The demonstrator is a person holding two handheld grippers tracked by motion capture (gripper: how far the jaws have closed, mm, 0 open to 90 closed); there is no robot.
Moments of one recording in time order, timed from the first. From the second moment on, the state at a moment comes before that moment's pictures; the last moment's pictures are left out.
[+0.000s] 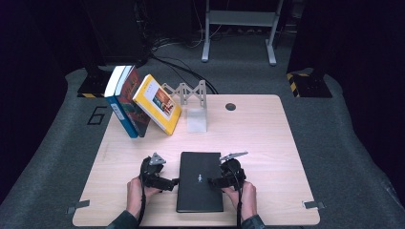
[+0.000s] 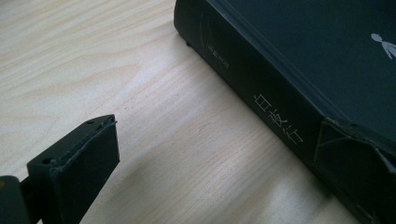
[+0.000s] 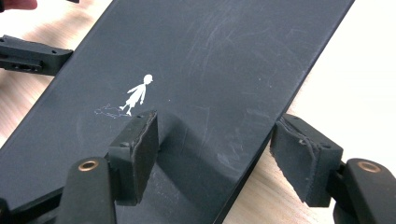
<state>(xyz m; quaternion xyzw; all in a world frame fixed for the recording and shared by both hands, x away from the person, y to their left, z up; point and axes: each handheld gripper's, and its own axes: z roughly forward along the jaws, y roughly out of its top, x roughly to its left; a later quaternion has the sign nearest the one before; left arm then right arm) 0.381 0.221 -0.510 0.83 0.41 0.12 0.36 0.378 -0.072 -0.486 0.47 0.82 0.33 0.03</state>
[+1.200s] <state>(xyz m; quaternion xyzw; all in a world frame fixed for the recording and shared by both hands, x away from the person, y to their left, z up) 0.378 0.228 -0.510 0.81 0.44 0.11 0.36 0.422 -0.053 -0.481 0.44 0.84 0.31 0.02</state>
